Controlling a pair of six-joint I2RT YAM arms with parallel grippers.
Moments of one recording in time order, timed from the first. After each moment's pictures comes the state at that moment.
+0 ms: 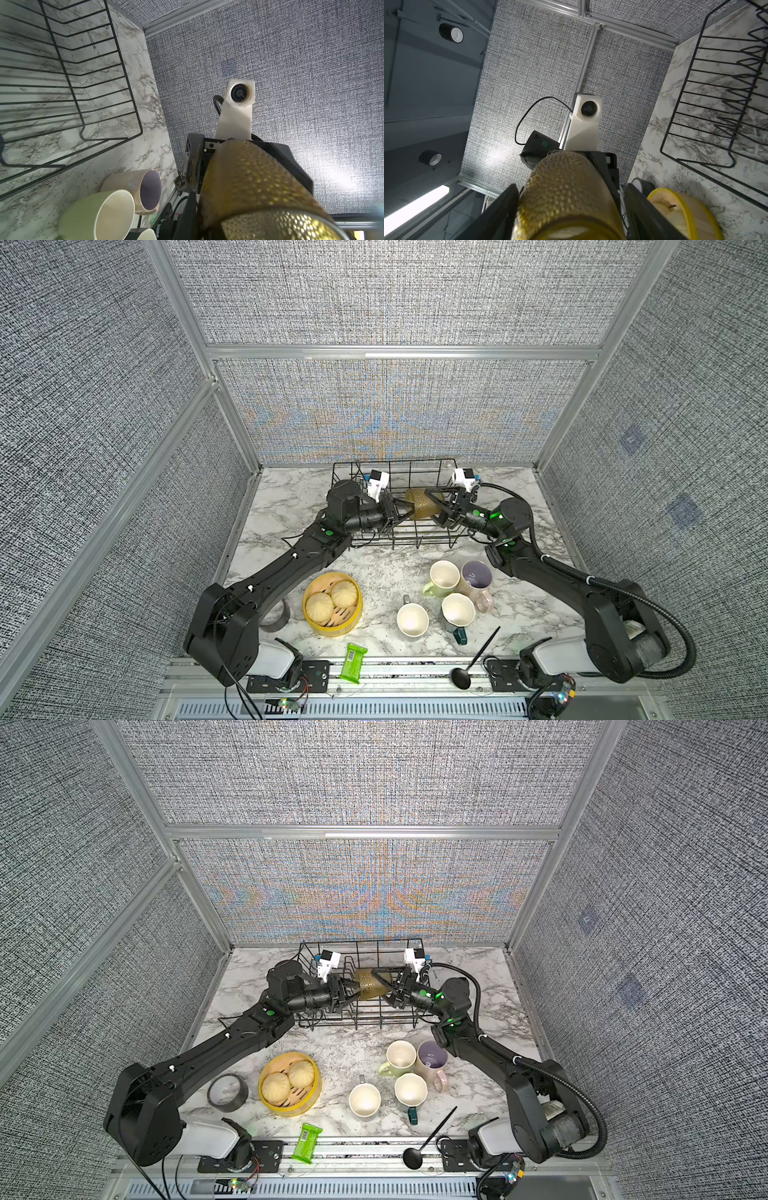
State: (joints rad) left arm -0.60 1.42 1.03 0.22 0.71 -1.16; right arm 0.41 1.42 0.79 0.96 -0.80 1.53
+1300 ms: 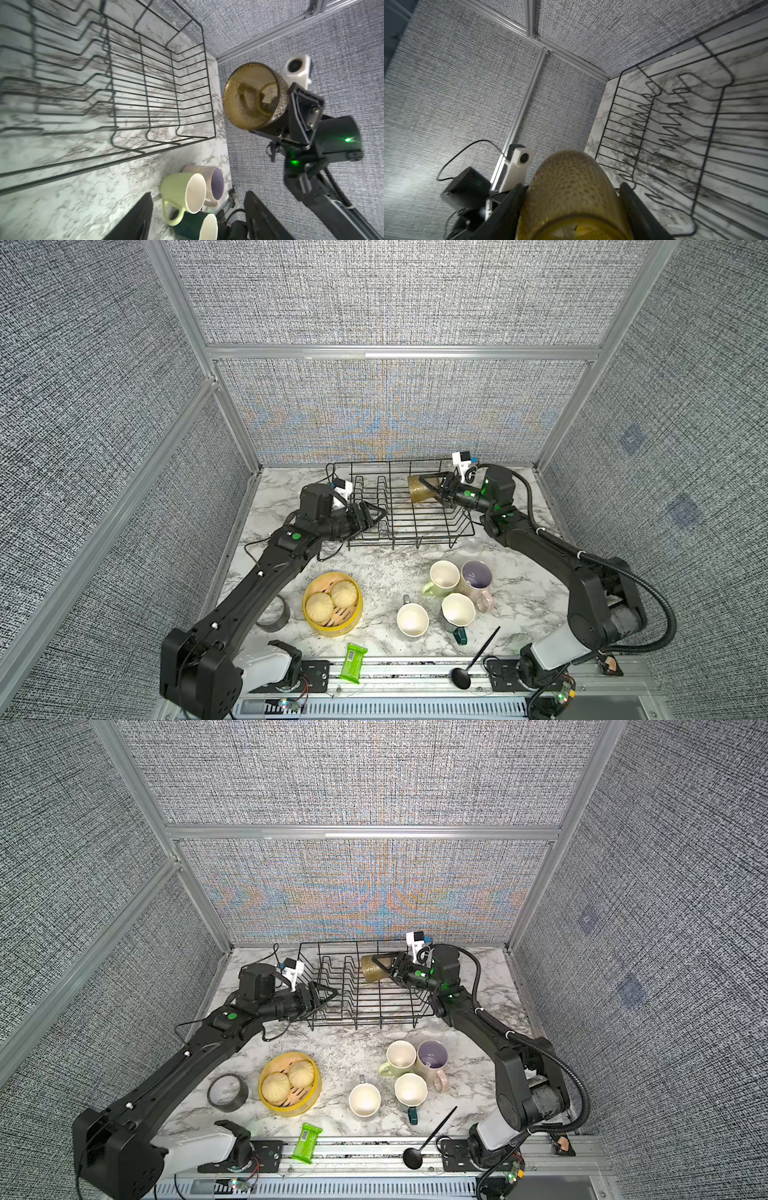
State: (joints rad) left arm -0.44 1.19 1.02 -0.38 0.50 -0.82; right arm 0.33 1.57 1.12 0.34 -0.72 0.96
